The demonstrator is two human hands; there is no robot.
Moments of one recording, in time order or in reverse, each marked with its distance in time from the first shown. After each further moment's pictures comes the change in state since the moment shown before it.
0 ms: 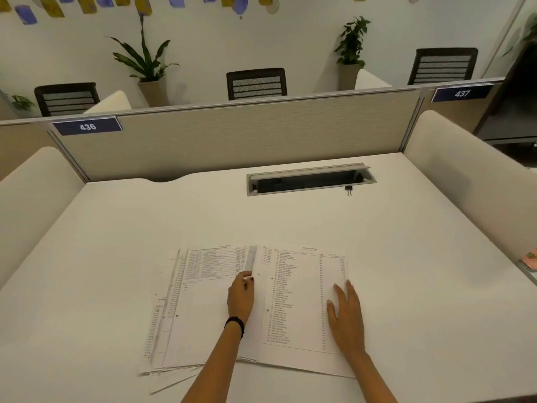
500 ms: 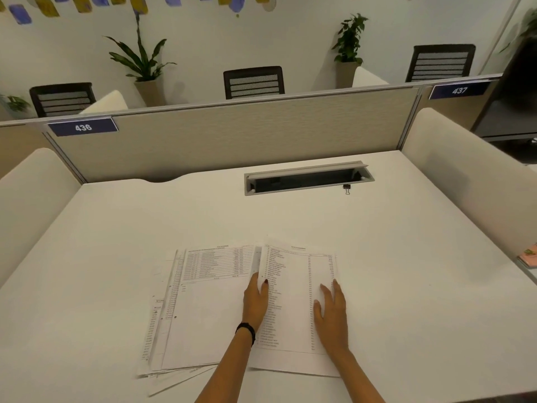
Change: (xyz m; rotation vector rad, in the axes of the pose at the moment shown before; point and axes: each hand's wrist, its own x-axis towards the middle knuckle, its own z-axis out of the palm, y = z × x) left_hand -0.018 0.010 0.023 -0.166 -0.214 0.004; right_hand -0.008 -0.025 0.017 0.114 0.002 0.019
